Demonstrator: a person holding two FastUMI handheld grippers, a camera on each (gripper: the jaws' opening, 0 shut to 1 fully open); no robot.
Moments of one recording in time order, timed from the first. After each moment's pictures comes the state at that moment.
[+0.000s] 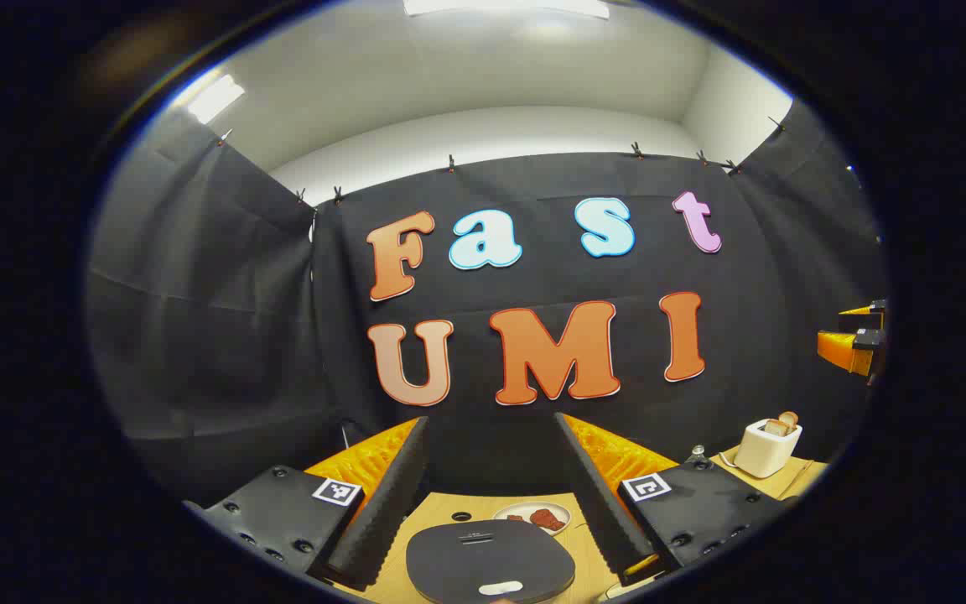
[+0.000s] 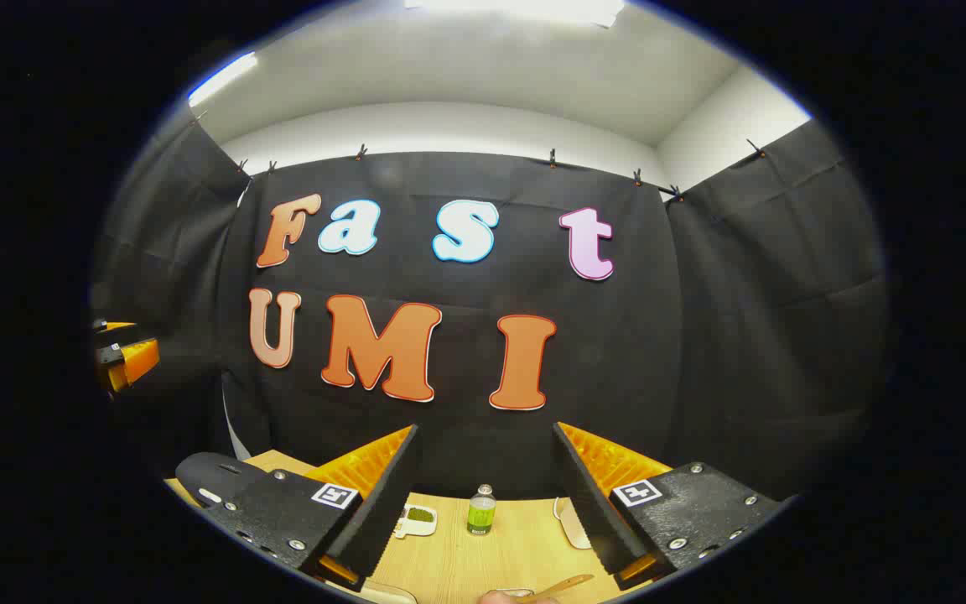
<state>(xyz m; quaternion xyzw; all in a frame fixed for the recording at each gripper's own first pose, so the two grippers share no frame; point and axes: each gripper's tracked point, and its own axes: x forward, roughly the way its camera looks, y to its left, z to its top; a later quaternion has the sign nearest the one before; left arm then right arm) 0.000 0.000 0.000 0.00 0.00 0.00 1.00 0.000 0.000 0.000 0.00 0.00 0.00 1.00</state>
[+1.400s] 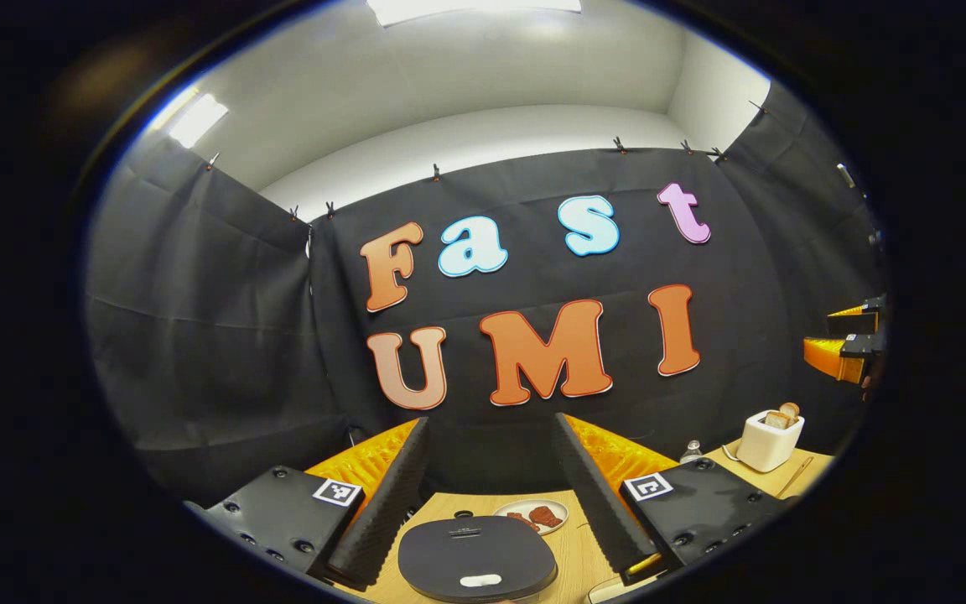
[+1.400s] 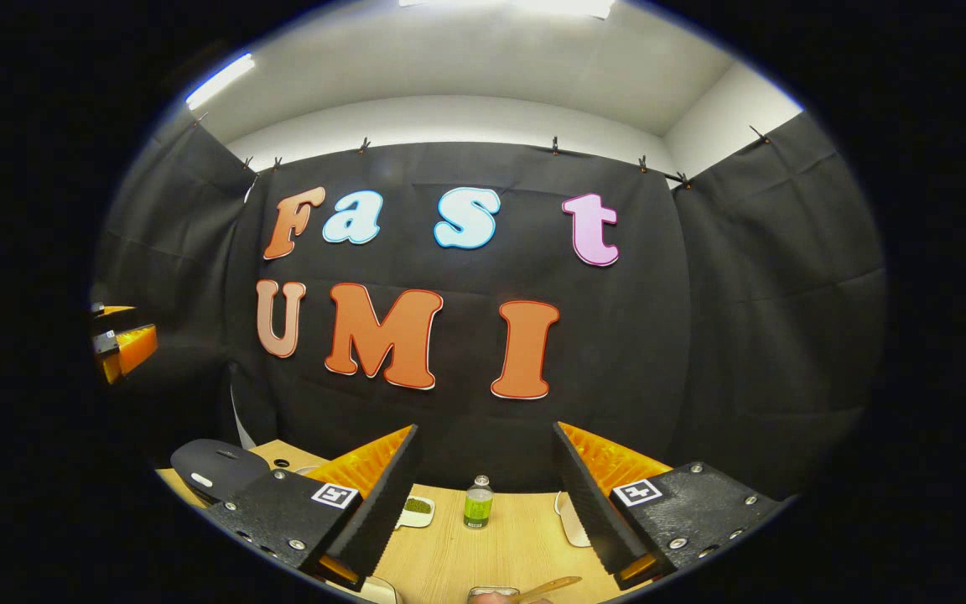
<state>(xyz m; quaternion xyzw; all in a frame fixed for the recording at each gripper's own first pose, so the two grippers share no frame) -0.023 -0.050 0.013 0.04 0.00 0.01 1.00 0.005 -0.029 -0.017 0.00 0.02 0.03 1.00</state>
